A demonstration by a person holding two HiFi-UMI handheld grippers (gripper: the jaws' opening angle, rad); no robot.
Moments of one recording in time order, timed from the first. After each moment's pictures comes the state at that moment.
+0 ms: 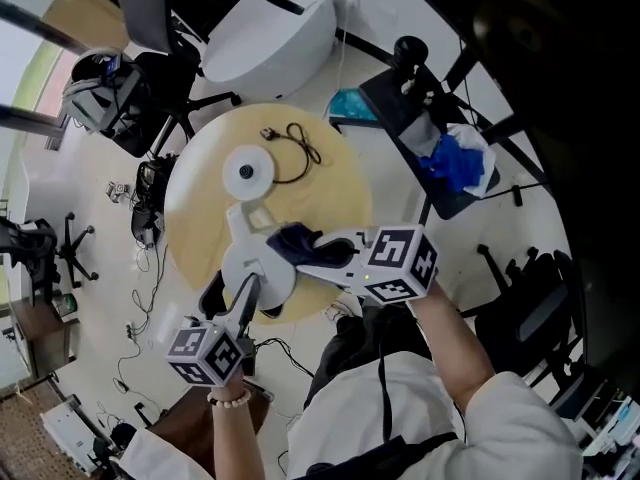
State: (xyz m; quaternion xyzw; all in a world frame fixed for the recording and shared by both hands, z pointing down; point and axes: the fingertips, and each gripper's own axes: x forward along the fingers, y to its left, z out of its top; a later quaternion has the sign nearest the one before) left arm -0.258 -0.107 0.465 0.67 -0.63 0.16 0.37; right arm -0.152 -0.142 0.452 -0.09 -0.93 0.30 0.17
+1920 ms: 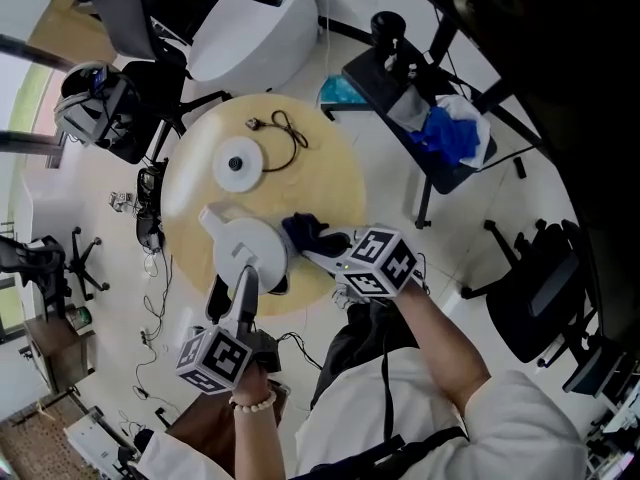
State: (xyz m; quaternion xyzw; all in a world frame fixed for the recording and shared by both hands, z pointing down) left arm -0.244 -0.097 0.458 0.60 -0.69 0.04 0.40; right arm -0.139 -0.131 0.534 0.05 -0.91 0.35 0.21
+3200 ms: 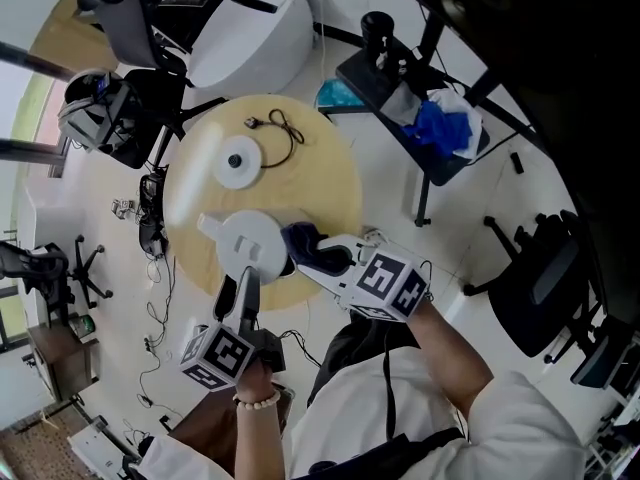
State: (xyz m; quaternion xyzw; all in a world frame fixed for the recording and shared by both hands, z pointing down) left arm -0.236 -0.073 0.461 0.60 -0.68 0.03 0.42; right arm -0.128 -0.093 0.479 0.05 -0.95 0.24 0.18
